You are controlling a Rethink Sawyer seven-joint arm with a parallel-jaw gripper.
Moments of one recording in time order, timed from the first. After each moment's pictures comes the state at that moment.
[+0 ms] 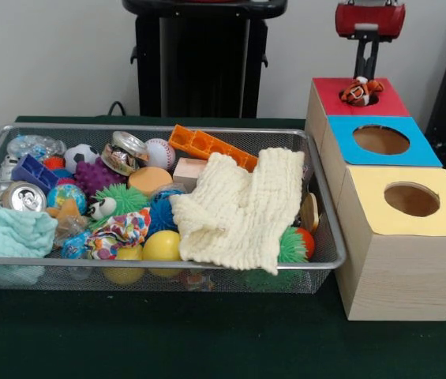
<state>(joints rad) 0.35 -0.82 0.02 2.53 0.54 -0.71 2.06</state>
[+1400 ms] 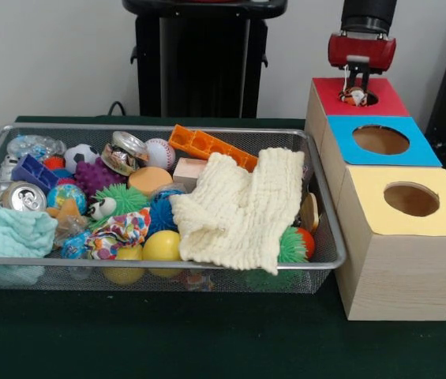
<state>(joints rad) 0.35 -0.65 0.01 2.45 0.53 -0.79 2.06</state>
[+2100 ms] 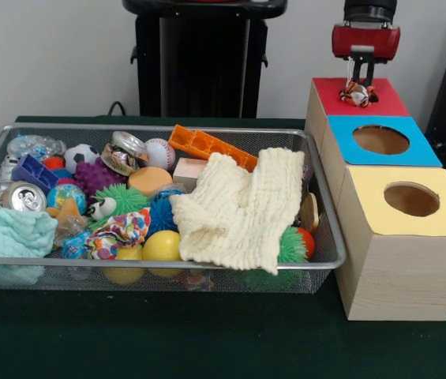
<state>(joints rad) 0.34 -0.72 0.01 2.48 0.49 -0.76 2.06</state>
